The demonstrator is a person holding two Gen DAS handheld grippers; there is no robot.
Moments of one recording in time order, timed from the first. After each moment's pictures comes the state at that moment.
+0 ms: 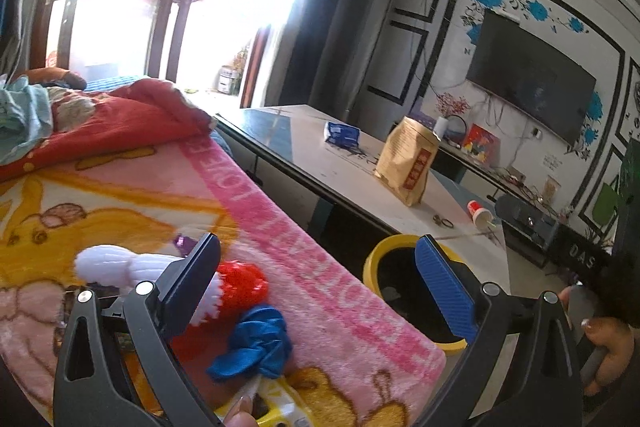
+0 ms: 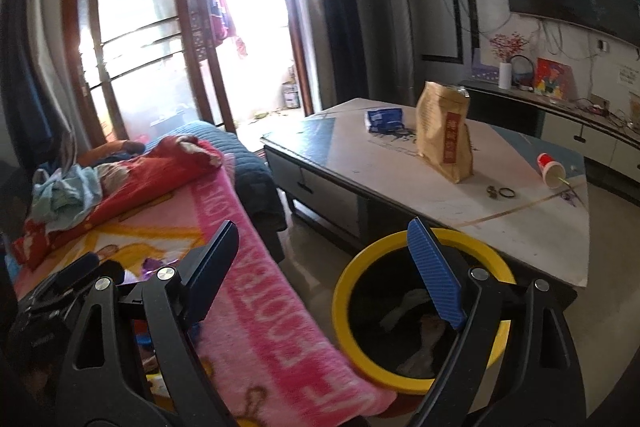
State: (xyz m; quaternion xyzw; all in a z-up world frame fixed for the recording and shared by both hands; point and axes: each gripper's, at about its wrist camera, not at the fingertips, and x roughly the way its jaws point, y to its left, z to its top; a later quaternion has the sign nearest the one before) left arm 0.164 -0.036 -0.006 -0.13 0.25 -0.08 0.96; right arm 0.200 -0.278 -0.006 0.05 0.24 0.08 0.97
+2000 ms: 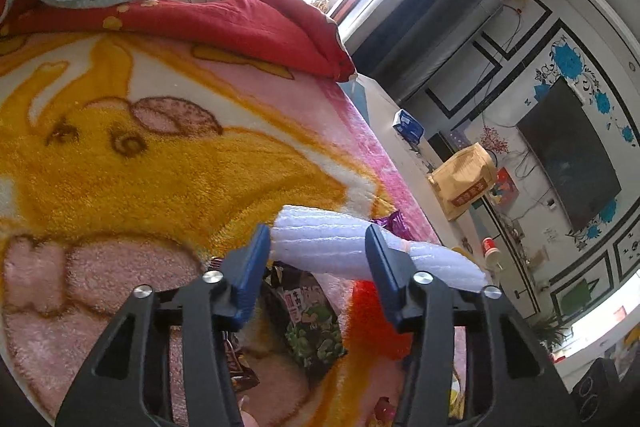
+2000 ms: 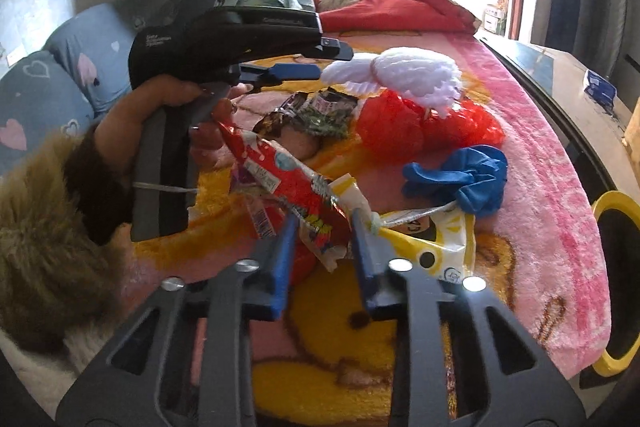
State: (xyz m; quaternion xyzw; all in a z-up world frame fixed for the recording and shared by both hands) left arm 0.187 0.153 -0.096 -0.31 0.33 -0.03 0.89; right arm 0.118 -0.076 -0.106 -0.11 0.38 0.40 0.83
